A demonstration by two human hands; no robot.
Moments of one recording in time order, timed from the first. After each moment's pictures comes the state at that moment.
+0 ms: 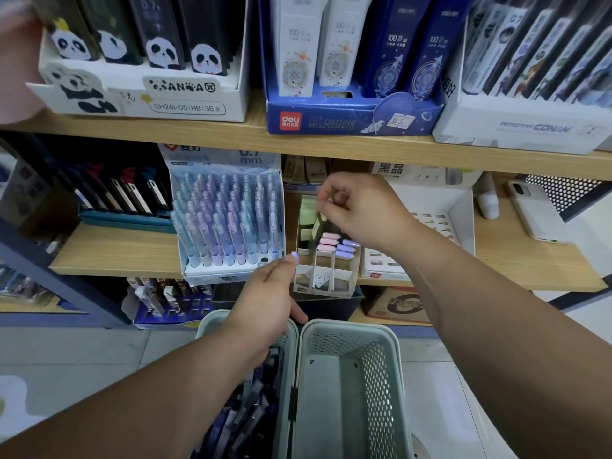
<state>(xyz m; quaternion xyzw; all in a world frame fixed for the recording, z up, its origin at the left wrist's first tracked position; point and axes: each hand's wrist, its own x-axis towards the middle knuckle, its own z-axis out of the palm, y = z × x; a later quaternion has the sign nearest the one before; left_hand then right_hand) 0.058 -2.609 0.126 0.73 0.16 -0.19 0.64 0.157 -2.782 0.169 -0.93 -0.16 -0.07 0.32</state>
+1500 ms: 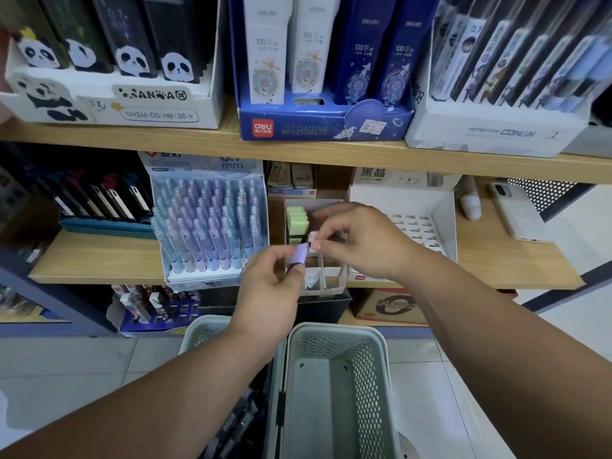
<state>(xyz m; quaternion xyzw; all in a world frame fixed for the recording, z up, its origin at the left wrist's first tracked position) 0.067 -2.636 0.111 0.74 0.09 -0.05 0.67 0.129 -2.809 0.162 -0.93 -0.19 0.03 0.31</state>
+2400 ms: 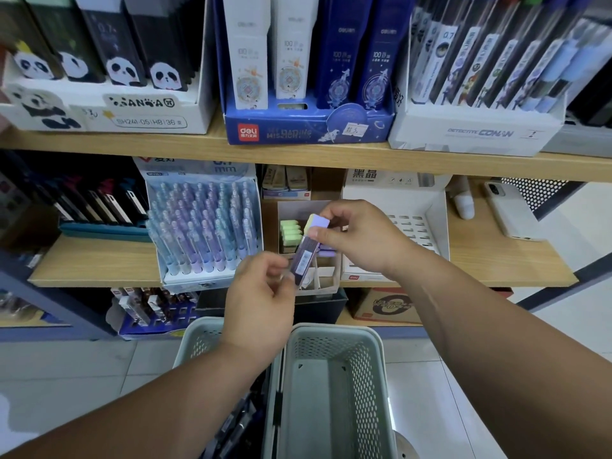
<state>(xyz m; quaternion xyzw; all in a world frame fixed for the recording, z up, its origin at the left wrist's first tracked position) 0.057 -2.634 0.099 0.81 0.03 0.09 0.58 0.127 -2.810 0.166 -0.90 -0.10 0.03 0.42</state>
